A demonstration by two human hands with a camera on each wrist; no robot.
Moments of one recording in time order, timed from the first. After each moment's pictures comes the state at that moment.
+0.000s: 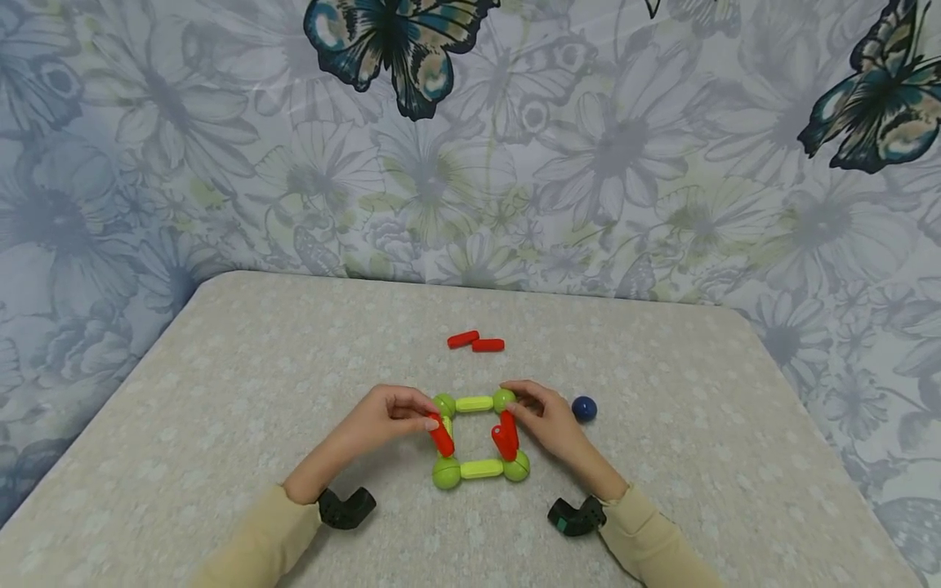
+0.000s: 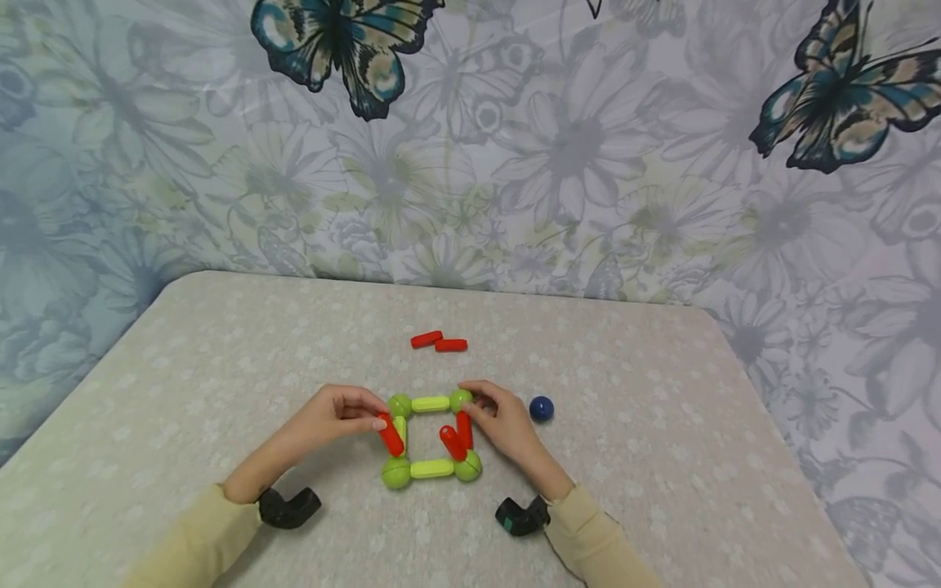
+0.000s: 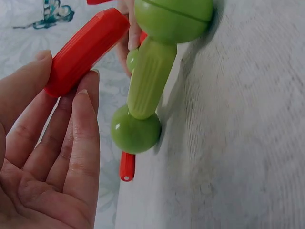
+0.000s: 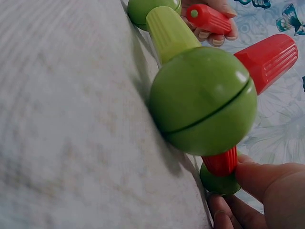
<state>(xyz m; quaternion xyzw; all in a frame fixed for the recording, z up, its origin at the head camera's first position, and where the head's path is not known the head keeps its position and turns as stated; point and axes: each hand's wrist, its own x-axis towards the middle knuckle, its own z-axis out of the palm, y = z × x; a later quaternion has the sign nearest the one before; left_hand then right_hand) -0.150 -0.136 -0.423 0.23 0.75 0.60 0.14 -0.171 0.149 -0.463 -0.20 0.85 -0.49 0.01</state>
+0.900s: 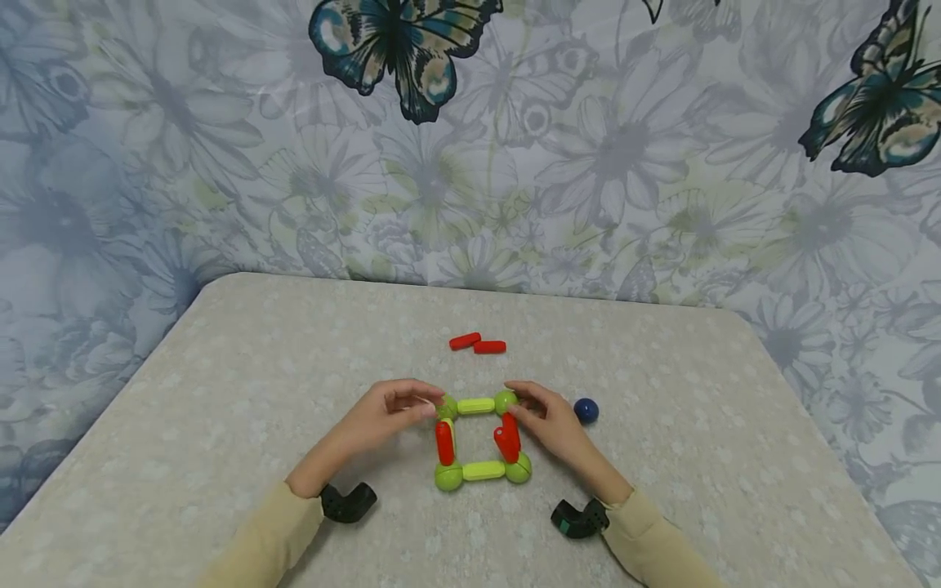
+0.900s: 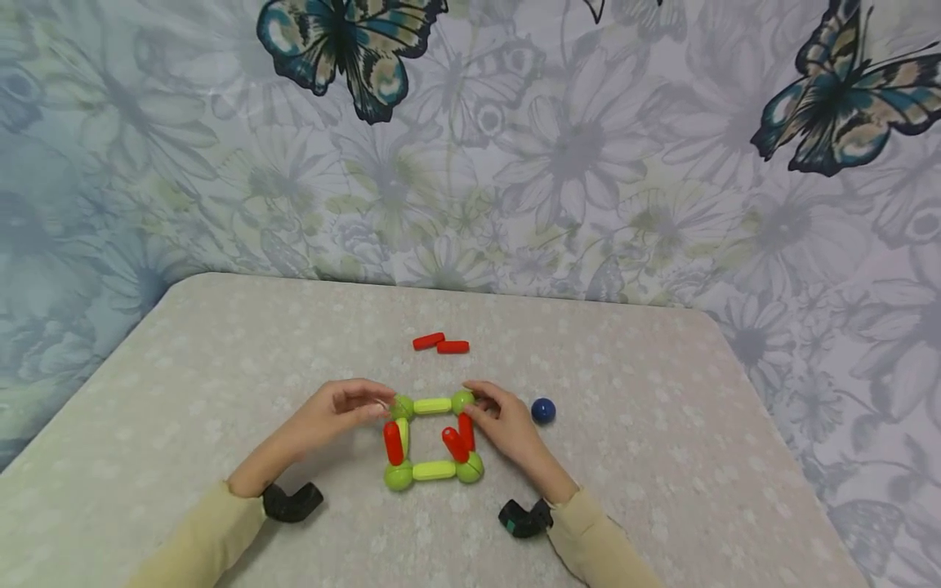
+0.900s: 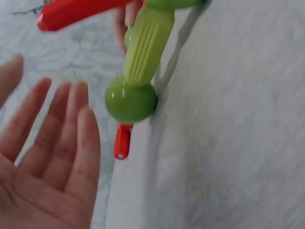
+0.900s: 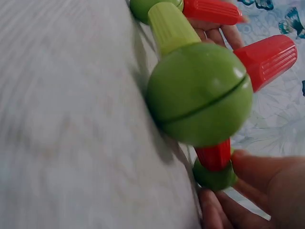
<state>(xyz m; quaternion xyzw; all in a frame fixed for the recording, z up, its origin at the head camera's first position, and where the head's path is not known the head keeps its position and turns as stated) -0.156 -0.139 -0.428 0.24 0.76 0.59 0.13 -0.168 0.150 -0.457 -0.19 0.86 -0.48 0.01</state>
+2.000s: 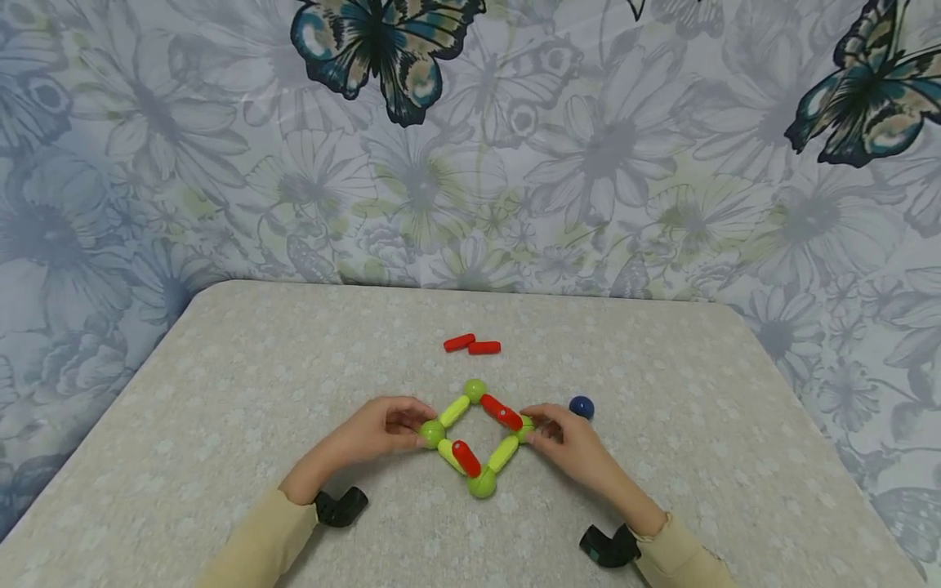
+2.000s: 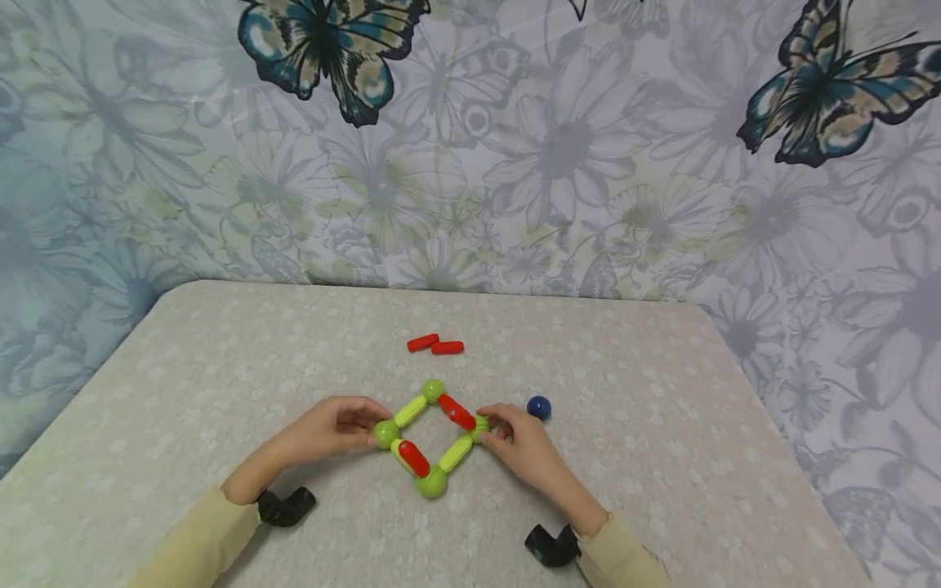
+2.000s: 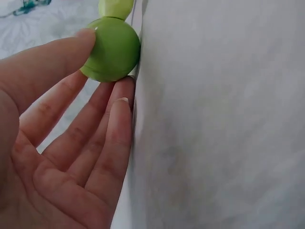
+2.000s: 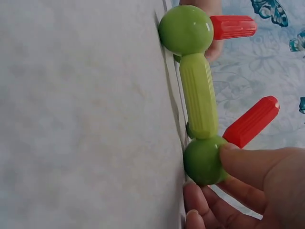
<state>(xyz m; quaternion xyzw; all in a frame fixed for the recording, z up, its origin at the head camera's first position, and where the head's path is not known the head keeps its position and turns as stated) -0.160 -0.145 -0.440 0.28 0.78 0.54 0.18 -0.136 0.175 -0.448 -0.21 0.88 -0.42 0.00</state>
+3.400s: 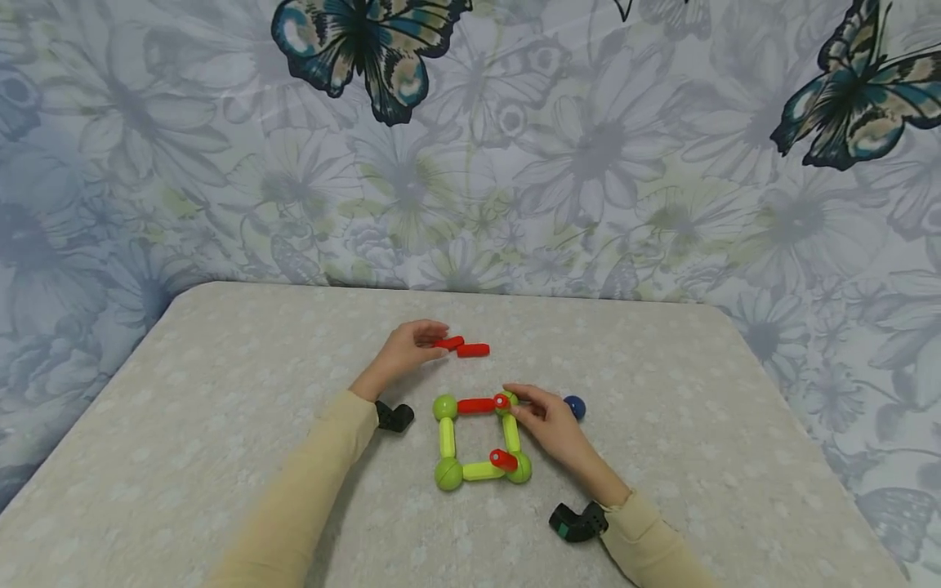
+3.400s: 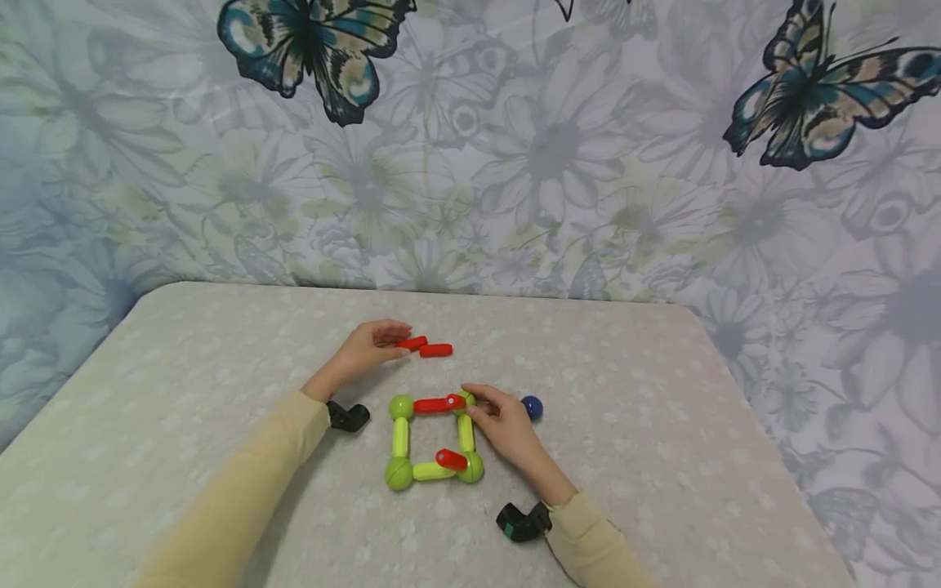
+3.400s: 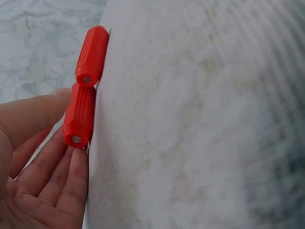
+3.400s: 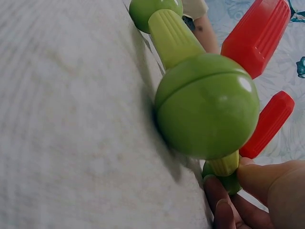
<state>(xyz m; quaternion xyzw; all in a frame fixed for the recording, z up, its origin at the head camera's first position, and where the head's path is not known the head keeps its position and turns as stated) -0.275 -0.095 -0.439 0.19 0.83 0.52 0.06 -0.151 0.161 -0.422 -0.17 0.84 -0.51 0.03</state>
